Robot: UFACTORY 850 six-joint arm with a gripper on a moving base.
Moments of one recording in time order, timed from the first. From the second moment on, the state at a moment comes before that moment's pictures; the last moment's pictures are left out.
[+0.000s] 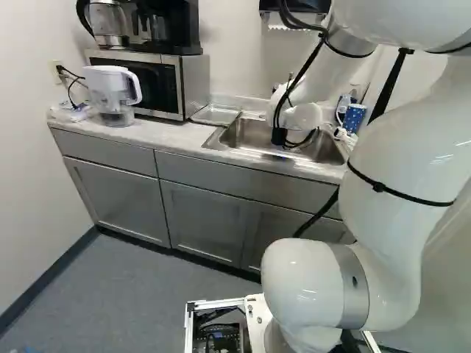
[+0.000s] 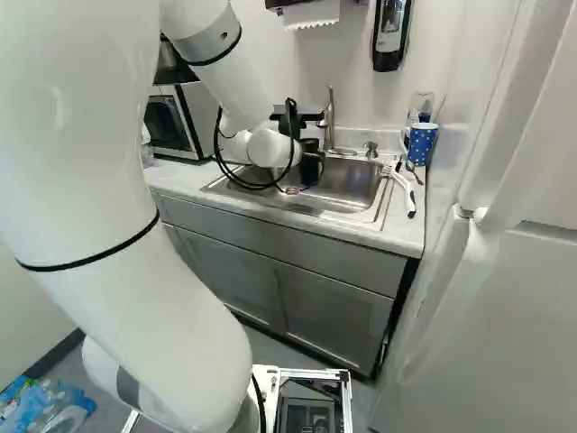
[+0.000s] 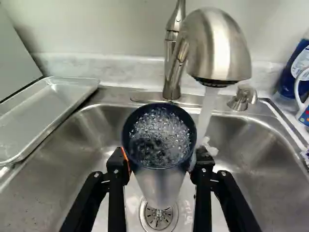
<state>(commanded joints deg) -12.1 -4.1 -42.4 0.0 29.0 0.0</state>
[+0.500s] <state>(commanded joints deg) -7.6 -3.5 -43.0 0.0 29.0 0.0</state>
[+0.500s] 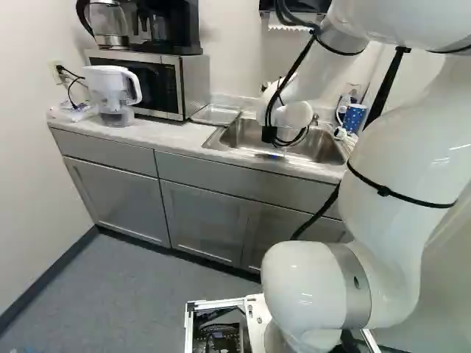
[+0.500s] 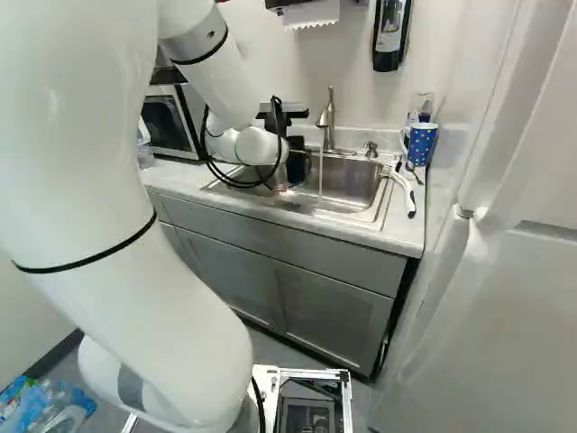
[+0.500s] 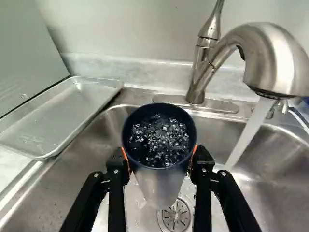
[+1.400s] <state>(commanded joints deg) -4.4 -5.2 -50.6 0.0 27.4 0.0</state>
